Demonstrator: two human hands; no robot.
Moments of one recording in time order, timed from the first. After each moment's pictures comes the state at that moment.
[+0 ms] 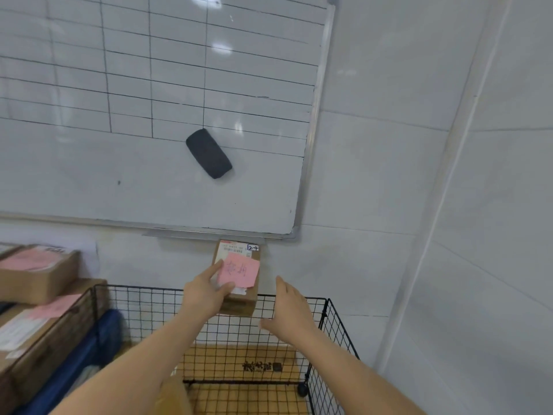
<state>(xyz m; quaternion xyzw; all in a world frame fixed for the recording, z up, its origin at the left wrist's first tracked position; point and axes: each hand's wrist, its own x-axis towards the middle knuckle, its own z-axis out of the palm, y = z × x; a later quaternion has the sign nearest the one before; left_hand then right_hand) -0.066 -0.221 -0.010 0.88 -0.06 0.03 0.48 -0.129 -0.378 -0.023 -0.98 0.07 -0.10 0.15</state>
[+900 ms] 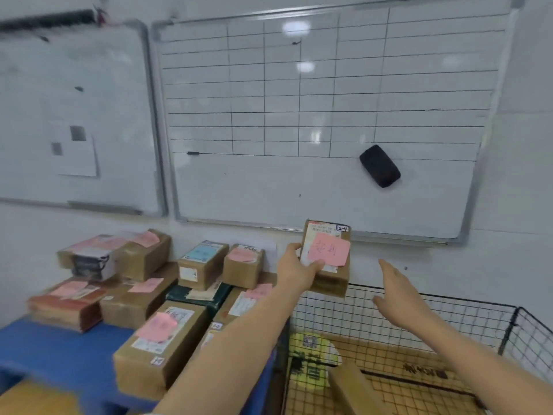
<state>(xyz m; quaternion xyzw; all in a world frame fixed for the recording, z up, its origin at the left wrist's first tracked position) -0.085 0.019 0.040 0.83 -0.05 0.06 0.55 -0.131 -0.168 0.015 -0.97 0.08 -0.13 0.18</state>
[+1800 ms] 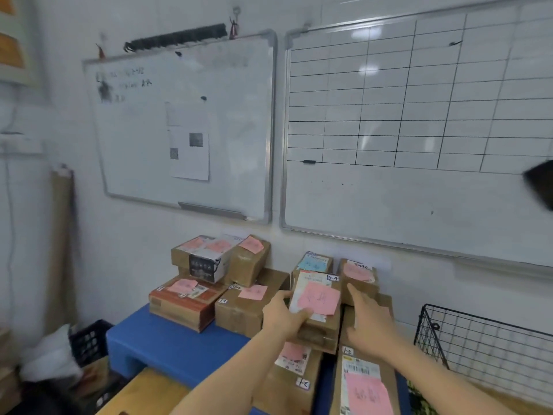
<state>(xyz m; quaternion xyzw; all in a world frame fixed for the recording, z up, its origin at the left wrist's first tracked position) -0.056 0.332 -0.025 0.84 0.08 0.02 0.54 -0.075 0.151 -0.006 -0.97 -0.11 -0.07 0.21</state>
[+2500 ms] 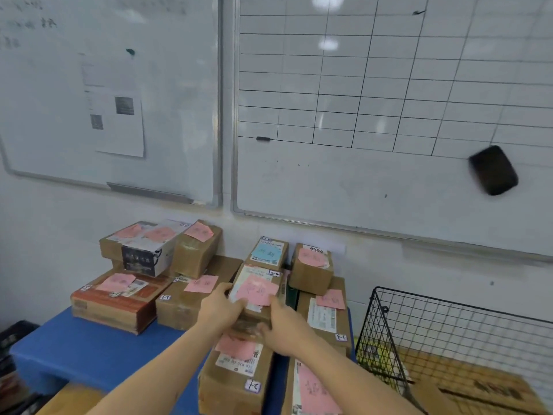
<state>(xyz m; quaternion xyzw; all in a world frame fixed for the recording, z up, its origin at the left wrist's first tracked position) 0.001 0.349 -0.049 0.89 0.09 0.01 0.45 -0.020 0.196 -0.060 -0.97 -0.10 0.03 0.20</state>
